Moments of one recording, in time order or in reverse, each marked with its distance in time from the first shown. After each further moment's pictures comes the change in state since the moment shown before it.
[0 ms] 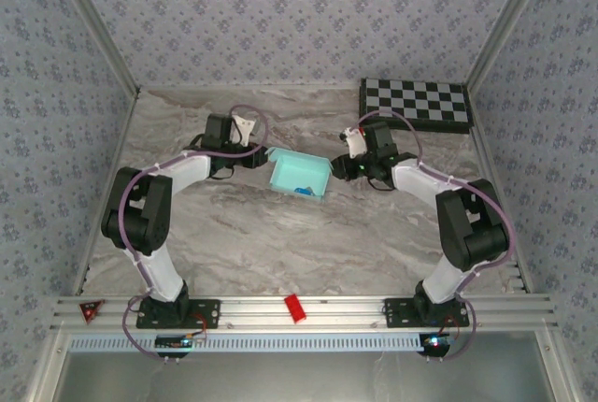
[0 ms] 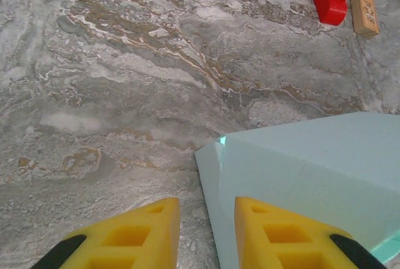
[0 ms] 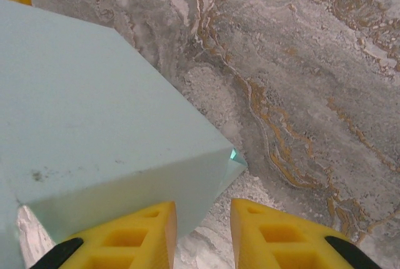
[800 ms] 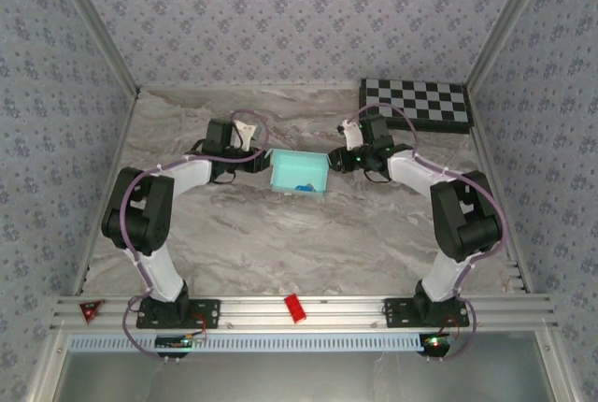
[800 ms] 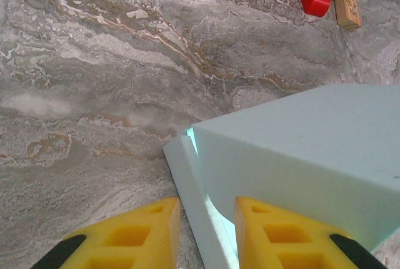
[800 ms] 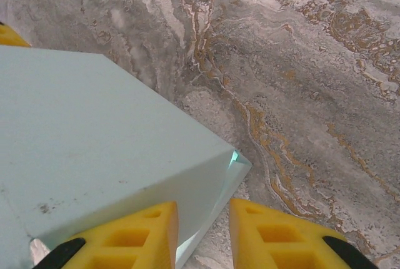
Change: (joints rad) left arm -0.008 0.000 -0.056 0.061 0.043 -0.036; right arm 0.000 0.074 0.100 -0.034 -0.004 0.055
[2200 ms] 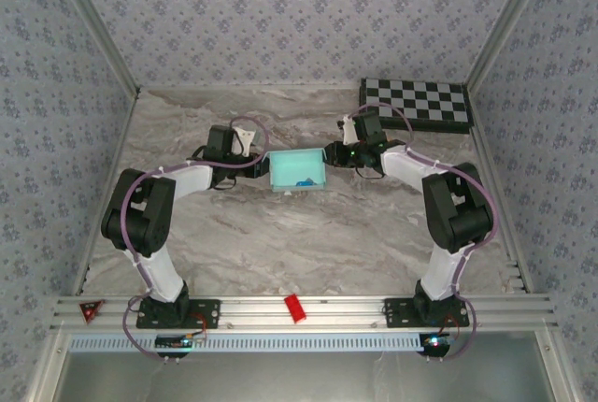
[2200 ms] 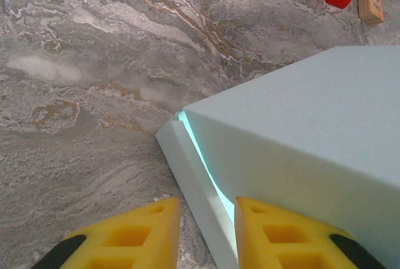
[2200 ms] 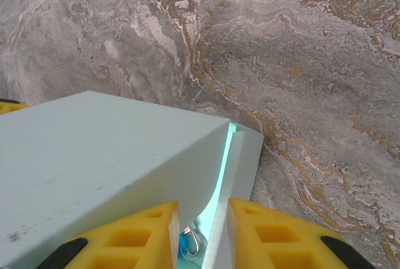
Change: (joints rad) left arm -0.013 -0.010 -0.061 0.044 -0.049 -0.048; right arm 0.019 0.075 0.064 0.008 -0.003 0.252
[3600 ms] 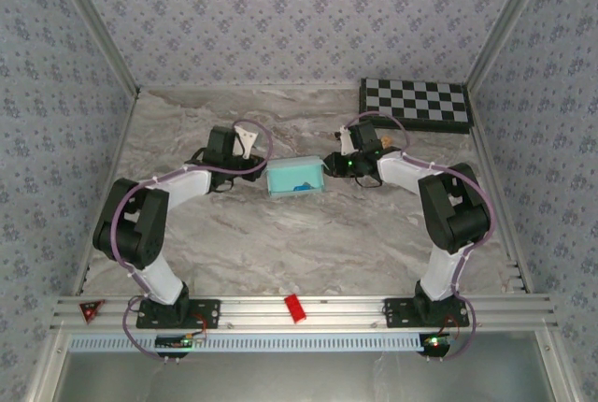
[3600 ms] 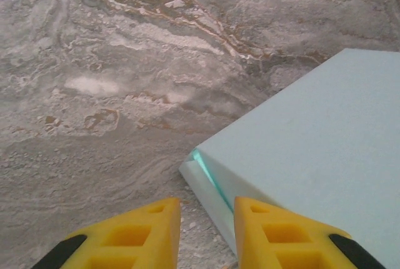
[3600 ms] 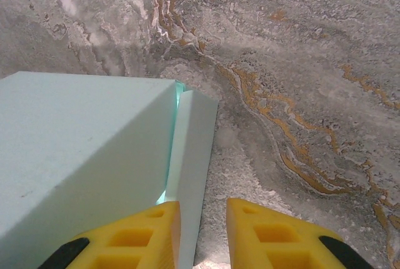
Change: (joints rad) left arm -0.033 -0.092 -0.035 -0.046 -0.172 0.145; right arm 0.028 -0.001 -0.060 -0.013 0.076 -0.042
